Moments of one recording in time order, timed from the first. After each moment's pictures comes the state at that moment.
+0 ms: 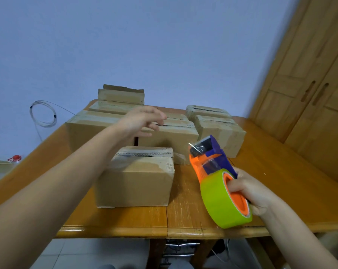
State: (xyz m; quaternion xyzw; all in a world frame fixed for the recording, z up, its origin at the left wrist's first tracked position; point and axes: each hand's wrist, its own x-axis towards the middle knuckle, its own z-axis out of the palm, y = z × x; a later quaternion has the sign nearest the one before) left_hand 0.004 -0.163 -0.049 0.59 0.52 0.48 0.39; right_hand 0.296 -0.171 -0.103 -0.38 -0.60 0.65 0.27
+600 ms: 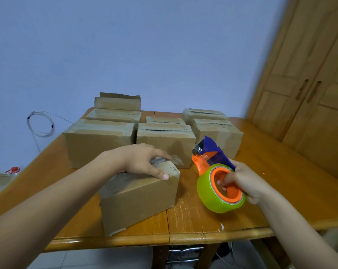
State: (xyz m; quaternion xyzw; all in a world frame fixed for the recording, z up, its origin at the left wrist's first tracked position) left_hand 0.011 -0.166 -0.079 0.82 0.56 0.01 0.13; right_hand 0.297 -0.144 -0.102 -0.47 -0.61 0.56 0.31
